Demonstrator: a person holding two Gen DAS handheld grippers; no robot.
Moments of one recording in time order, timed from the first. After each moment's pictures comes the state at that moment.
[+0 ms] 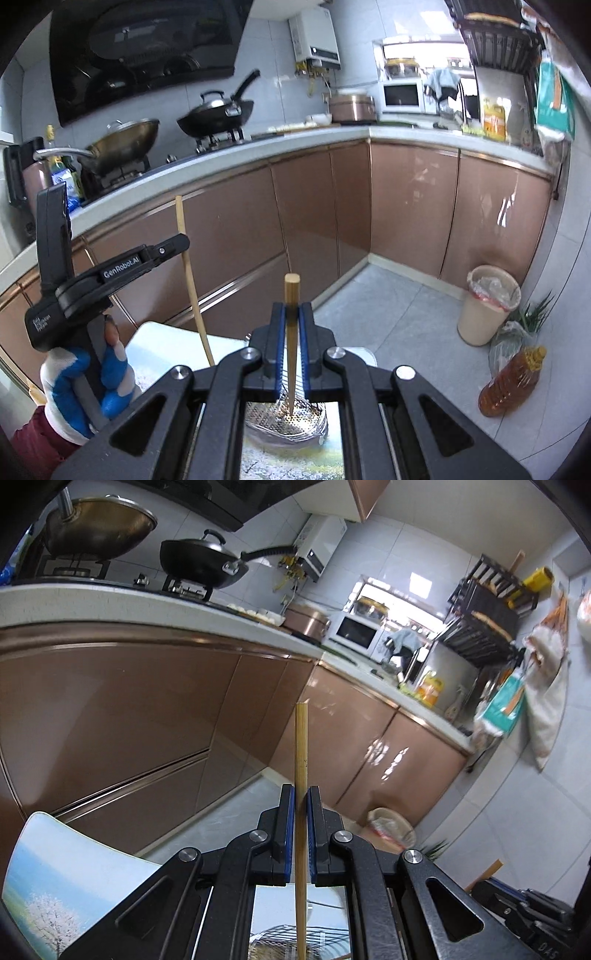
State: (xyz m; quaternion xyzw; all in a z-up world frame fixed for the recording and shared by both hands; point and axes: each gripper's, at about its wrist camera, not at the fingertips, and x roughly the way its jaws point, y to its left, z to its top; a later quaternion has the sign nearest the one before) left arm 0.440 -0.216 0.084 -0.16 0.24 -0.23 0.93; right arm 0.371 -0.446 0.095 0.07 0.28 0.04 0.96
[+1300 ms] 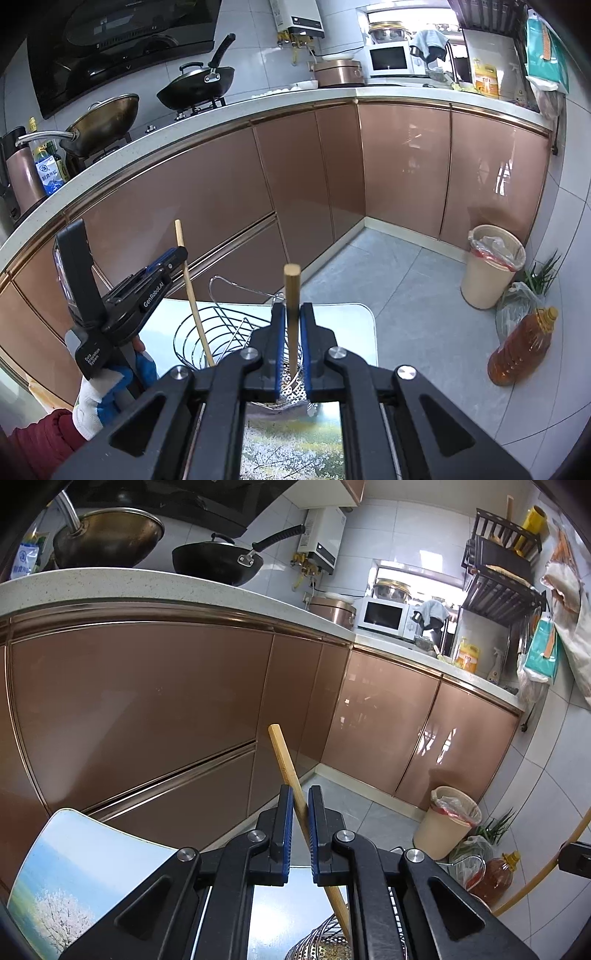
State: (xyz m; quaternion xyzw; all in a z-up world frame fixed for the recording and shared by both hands) left arm 0.430 -0.230 0.005 -0.07 0.22 -0.15 0.96; right arm 0.370 -0.464 0.044 0.10 0.31 0.03 0.94
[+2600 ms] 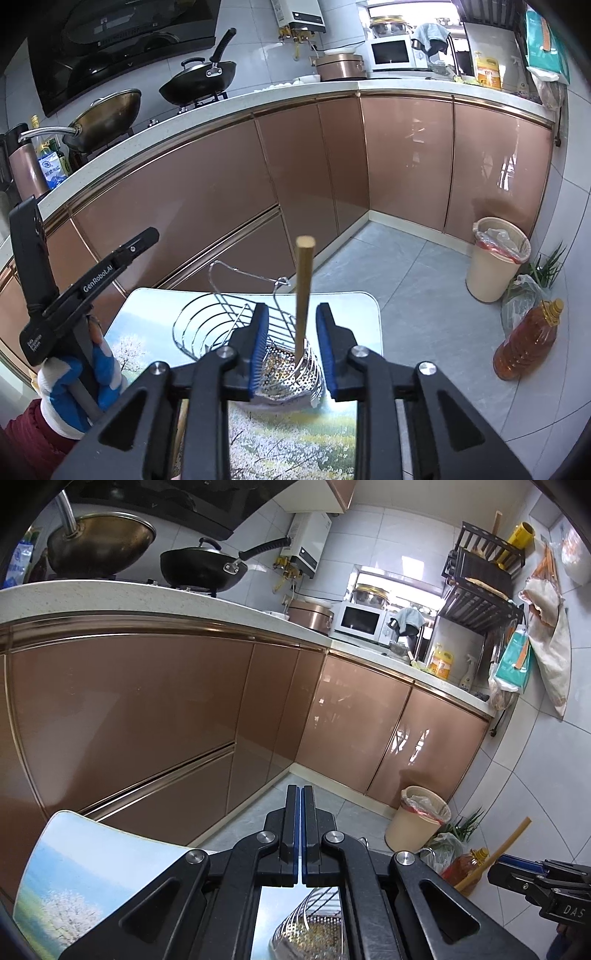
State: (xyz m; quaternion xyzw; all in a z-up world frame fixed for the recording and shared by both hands) left arm 0.398 -0.207 0.035 -0.09 0.22 -0.20 0.95; right arm 0.355 -0.461 0.034 0.10 0.32 0.04 0.94
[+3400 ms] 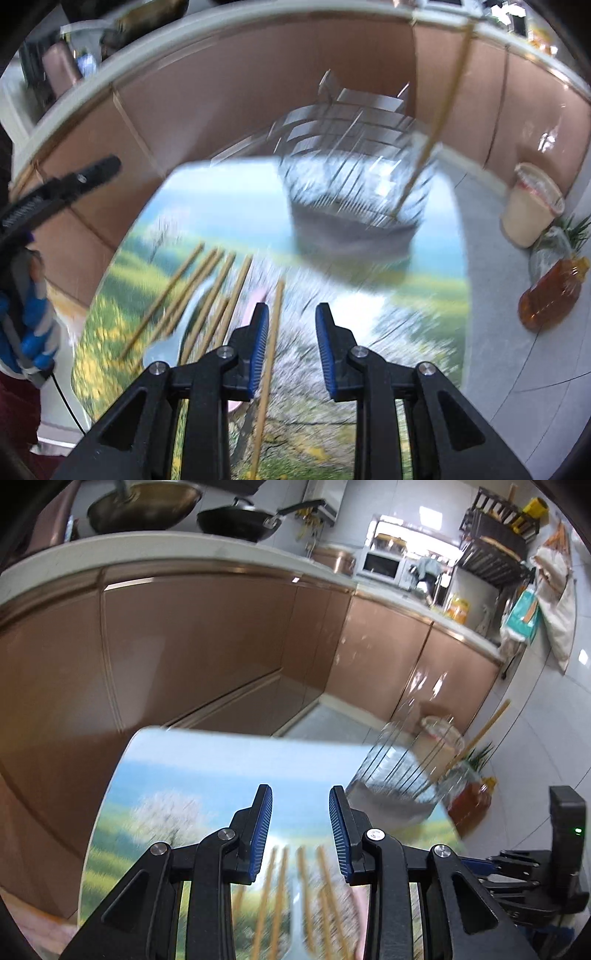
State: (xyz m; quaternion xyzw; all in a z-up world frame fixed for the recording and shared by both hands) left arm 0.302 -0.092 0.009 -0.04 0.35 -0.17 0.92; right arm 0.296 -0.361 -0.063 0.05 0.49 0.13 0.86
